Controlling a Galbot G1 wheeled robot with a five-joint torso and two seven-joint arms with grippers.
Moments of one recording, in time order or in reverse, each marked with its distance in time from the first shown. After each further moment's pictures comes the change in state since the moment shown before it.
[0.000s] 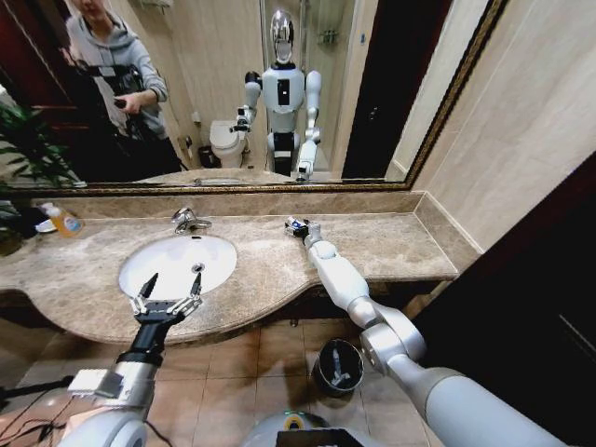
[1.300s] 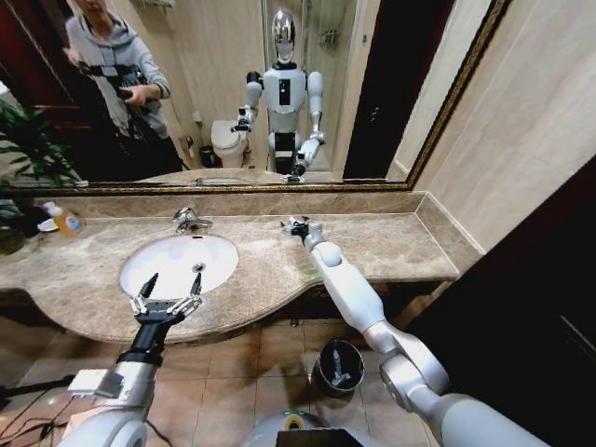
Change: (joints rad) left arm 0.000 0.000 0.000 0.000 0.000 0.000 0.000; right arm -0.167 -0.095 -0.062 0.429 0.069 -0.200 0.100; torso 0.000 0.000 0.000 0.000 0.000
